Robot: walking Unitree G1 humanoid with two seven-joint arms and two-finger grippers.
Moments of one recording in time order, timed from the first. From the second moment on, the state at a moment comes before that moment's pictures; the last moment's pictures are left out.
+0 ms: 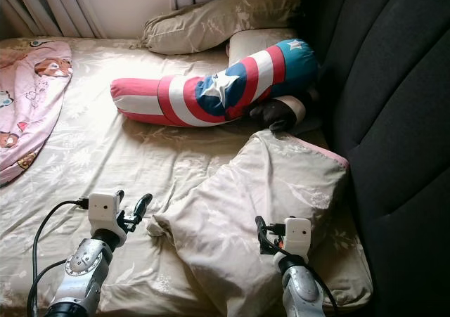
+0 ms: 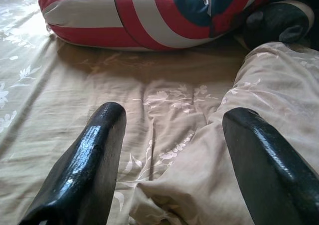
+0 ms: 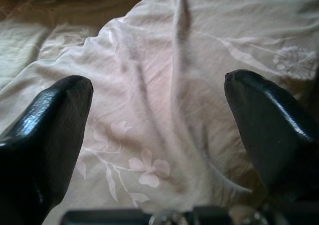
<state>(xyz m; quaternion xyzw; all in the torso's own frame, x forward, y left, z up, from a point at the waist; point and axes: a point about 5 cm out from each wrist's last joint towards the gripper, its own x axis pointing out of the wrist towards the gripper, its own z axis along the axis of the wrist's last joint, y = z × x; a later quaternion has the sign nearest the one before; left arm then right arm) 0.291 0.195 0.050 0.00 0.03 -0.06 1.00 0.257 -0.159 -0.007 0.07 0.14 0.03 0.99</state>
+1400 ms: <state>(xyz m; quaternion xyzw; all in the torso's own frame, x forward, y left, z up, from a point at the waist) 0.291 0.198 0.052 0.01 0.03 -0.06 1.00 0.272 -0.149 -0.018 0.13 0.22 -0.02 0.97</state>
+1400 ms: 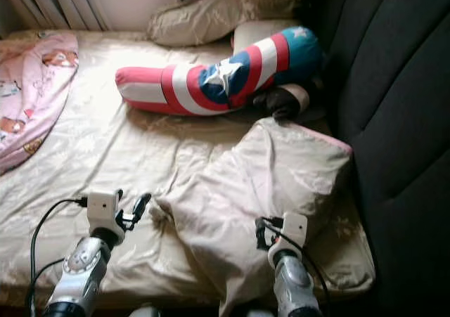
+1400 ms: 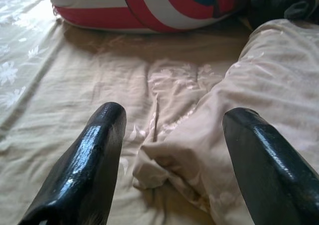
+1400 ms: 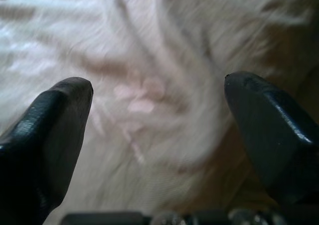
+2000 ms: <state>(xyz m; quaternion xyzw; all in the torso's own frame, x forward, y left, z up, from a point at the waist) 0.291 0.198 0.051 0.01 0.04 -0.06 1.00 0.272 -0.151 -0.020 0.21 0.23 -0.06 0.95</state>
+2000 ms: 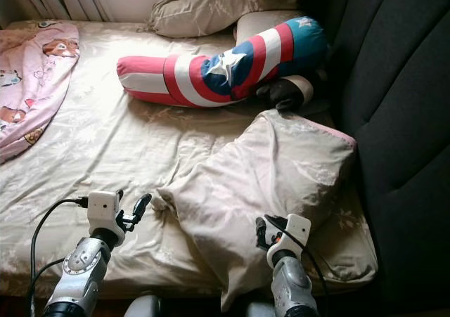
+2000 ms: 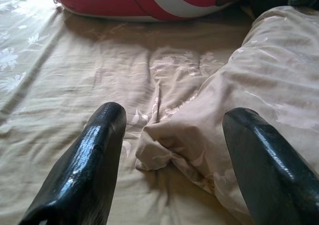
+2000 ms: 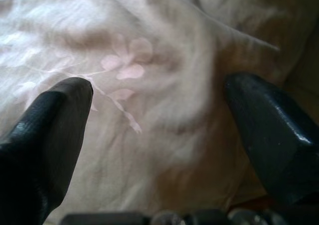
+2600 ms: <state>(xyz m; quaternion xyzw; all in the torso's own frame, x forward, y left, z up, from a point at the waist) 0.291 0.197 0.051 0.01 0.04 -0.06 1.00 0.268 -0.154 -0.029 0.21 0.29 -0.07 0.93</state>
